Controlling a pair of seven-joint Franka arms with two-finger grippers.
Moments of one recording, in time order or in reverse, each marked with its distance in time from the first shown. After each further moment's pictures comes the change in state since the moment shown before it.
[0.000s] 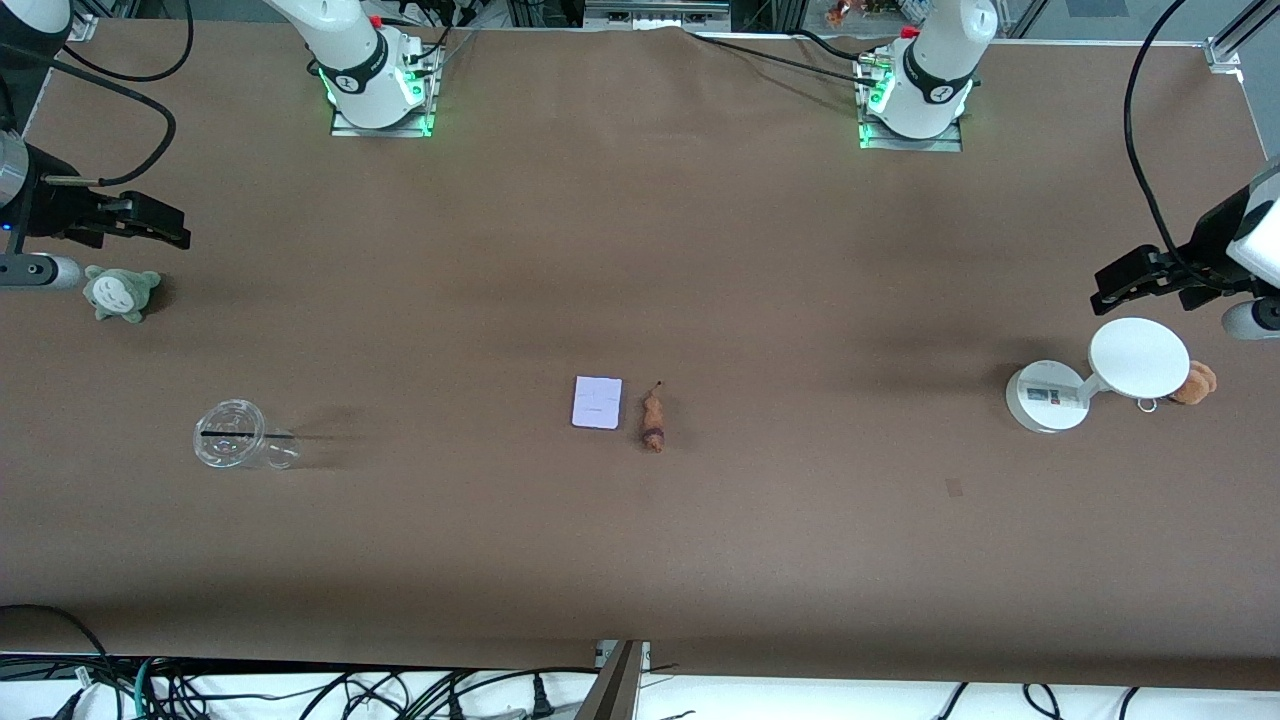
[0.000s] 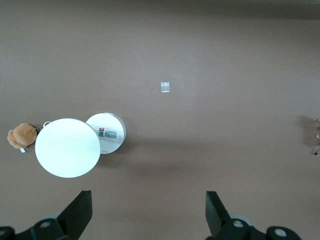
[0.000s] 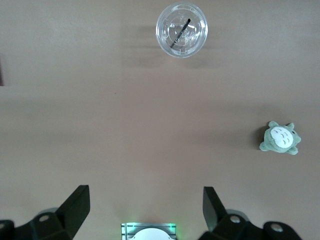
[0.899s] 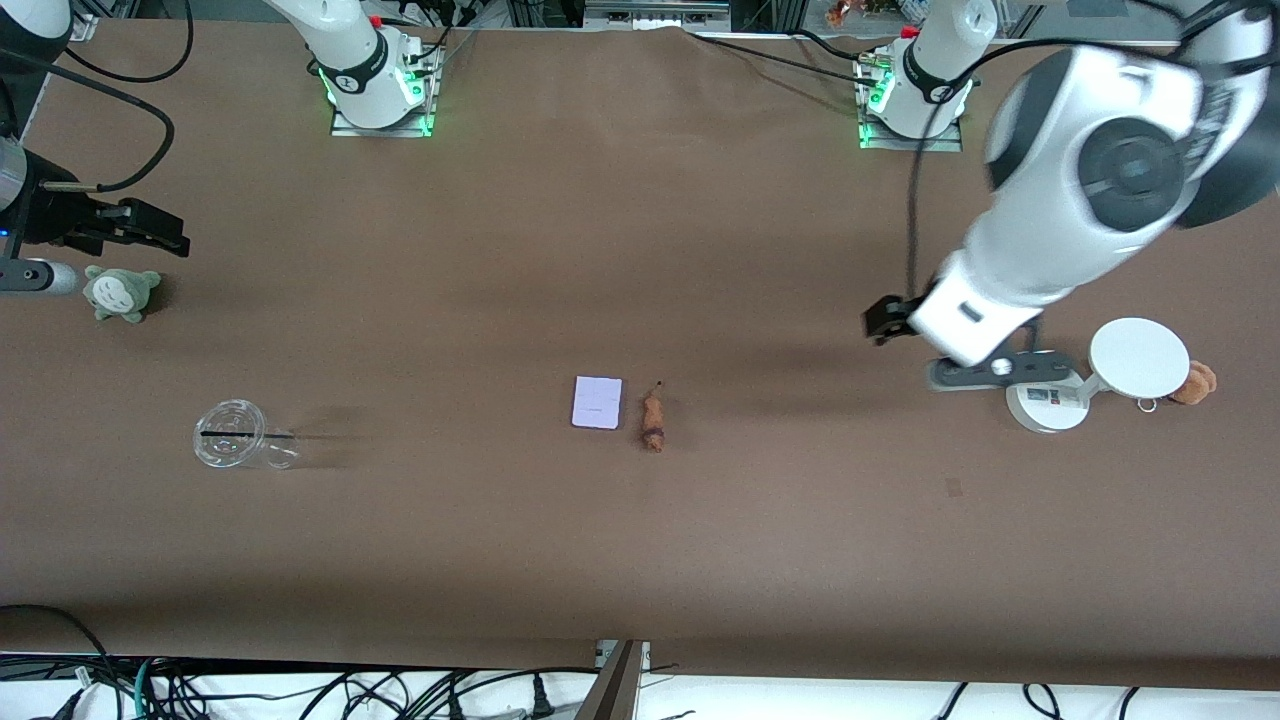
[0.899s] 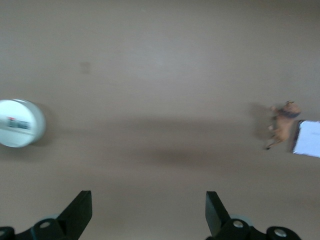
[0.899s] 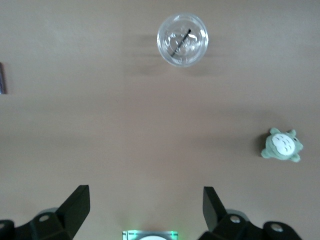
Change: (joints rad) left arm -0.329 0.271 -0.034 0.151 -0.001 0.031 -0.390; right arm -0.001 0.009 -0.001 0.001 0.017 0.047 0.002
